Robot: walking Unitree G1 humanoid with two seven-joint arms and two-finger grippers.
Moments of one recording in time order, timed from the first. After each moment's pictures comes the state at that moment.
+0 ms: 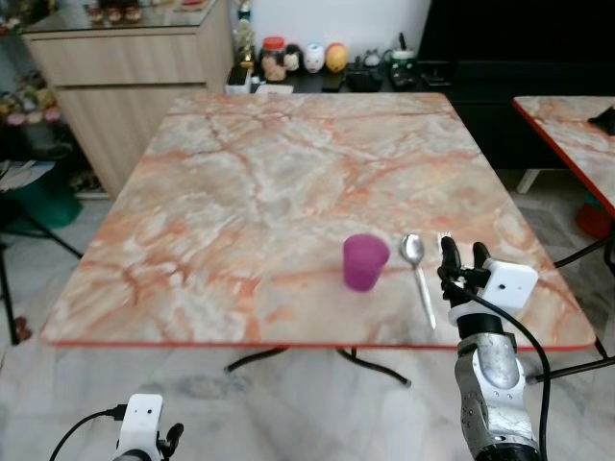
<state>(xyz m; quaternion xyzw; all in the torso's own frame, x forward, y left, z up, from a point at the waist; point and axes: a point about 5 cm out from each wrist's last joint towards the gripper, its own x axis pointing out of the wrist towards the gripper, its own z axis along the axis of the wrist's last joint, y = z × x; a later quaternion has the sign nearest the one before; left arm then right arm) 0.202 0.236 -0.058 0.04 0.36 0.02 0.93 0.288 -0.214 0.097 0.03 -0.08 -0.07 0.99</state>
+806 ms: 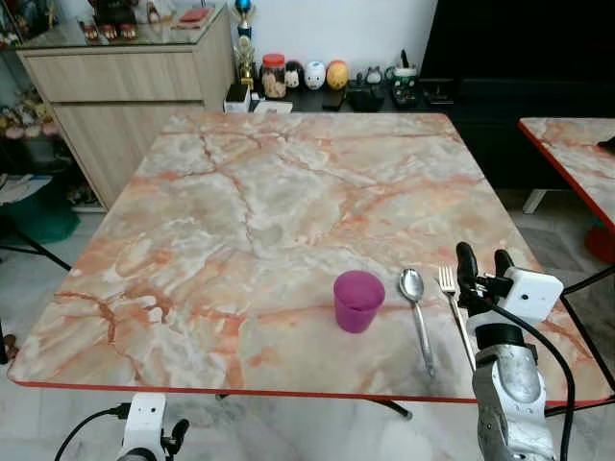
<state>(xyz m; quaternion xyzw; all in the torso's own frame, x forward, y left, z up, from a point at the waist) 0.193 0.244 -0.060 0.05 0.35 0.03 0.93 0.276 -0.219 0.102 0.03 -0.06 -0.07 1.00</state>
